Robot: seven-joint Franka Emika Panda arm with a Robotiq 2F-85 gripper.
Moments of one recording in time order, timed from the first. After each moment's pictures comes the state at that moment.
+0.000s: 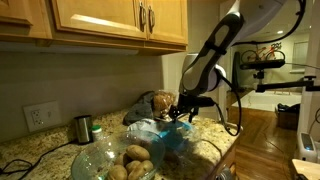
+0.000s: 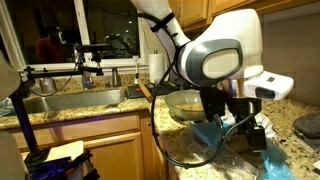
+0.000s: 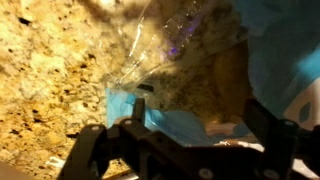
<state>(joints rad) -0.19 0.25 -0.13 -2.25 0.04 2.81 0.35</state>
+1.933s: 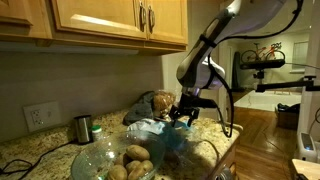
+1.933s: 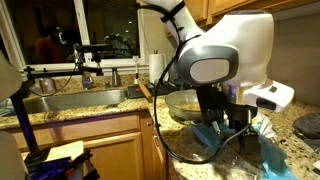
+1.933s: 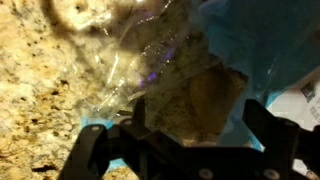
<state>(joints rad) -0.23 0.24 -0.07 -2.26 0.46 2.75 -0.06</state>
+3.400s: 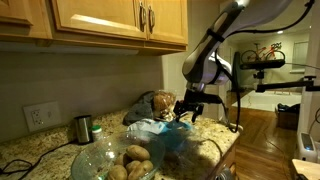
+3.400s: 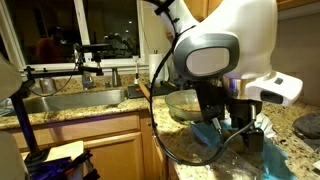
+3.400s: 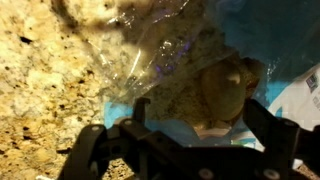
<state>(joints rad) -0.23 0.17 -0.10 -2.31 0.42 2.74 -0.05</state>
